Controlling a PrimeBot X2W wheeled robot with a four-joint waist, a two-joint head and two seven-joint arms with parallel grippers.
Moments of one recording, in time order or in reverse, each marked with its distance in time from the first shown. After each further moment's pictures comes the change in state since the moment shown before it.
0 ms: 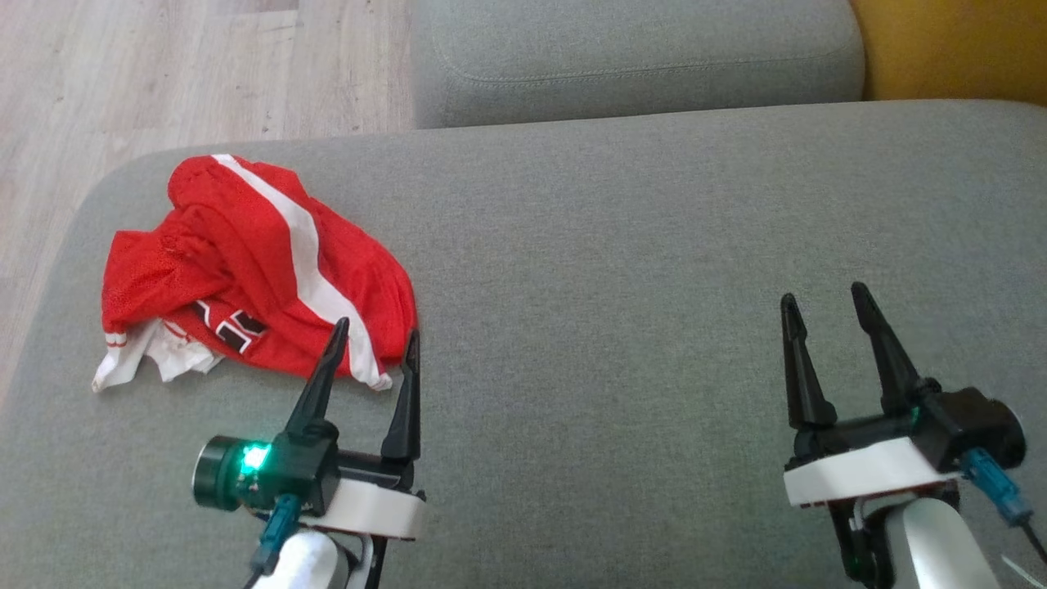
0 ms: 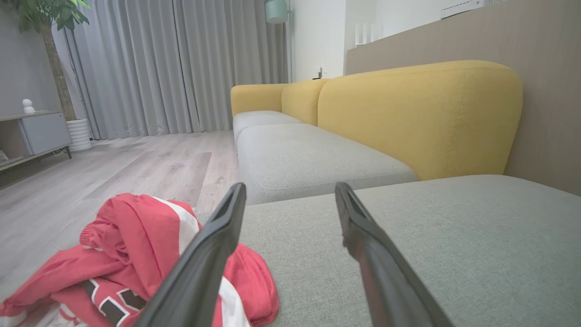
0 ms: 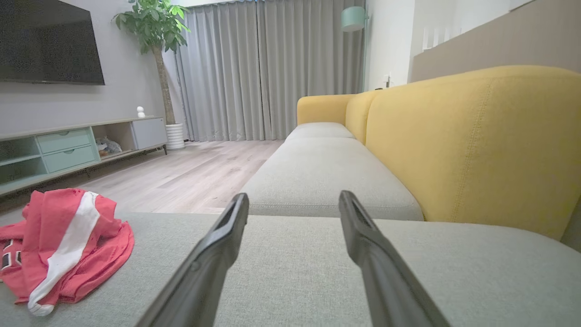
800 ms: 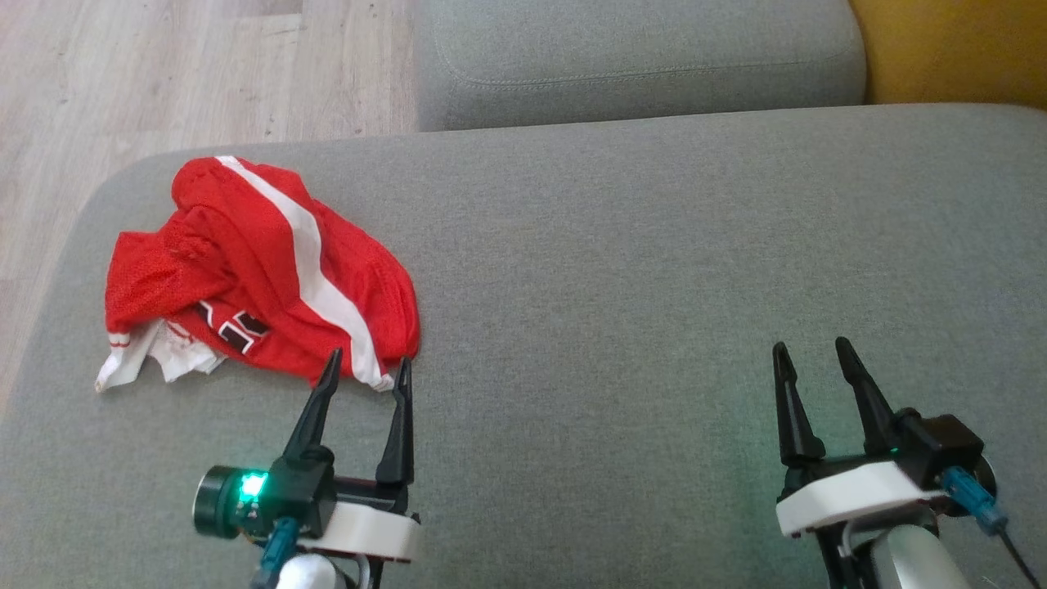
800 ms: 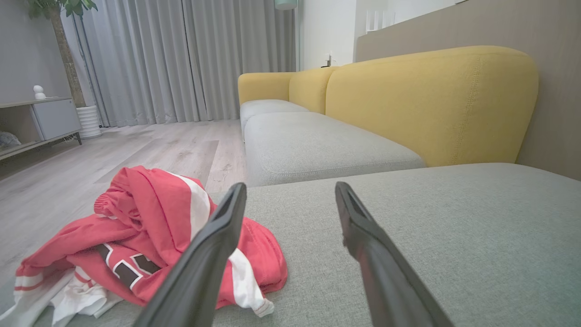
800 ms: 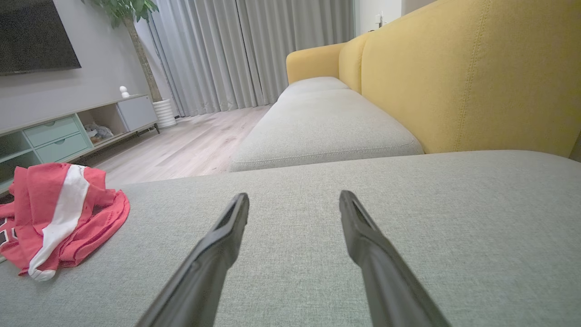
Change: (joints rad) left arm 0.062 -0.091 0.129 0.075 0.111 -0.090 -0.033; right arm -0.001 0.000 0.002 0.206 0.102 0.000 -0.032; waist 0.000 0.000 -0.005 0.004
